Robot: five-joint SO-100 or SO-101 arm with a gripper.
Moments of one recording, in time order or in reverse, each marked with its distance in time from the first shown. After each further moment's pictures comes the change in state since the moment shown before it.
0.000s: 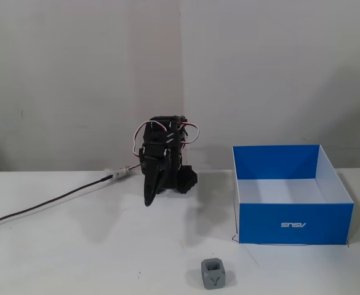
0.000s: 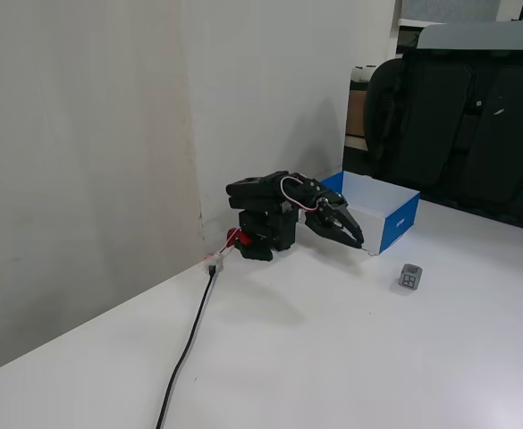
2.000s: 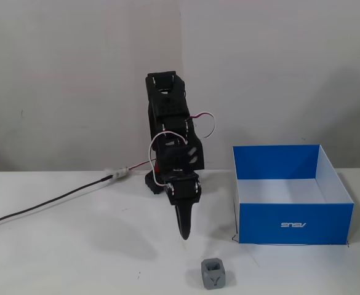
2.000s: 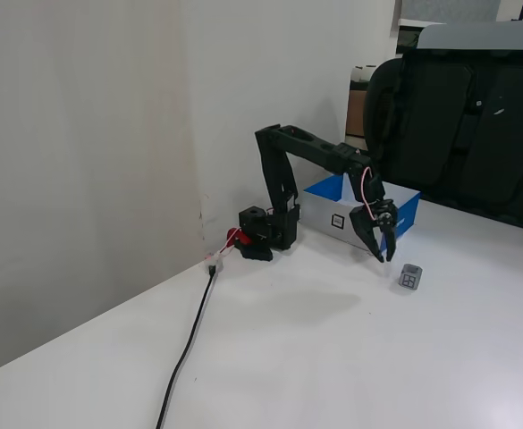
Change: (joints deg) arm -15.1 -90.9 -59.6 15.3 2.8
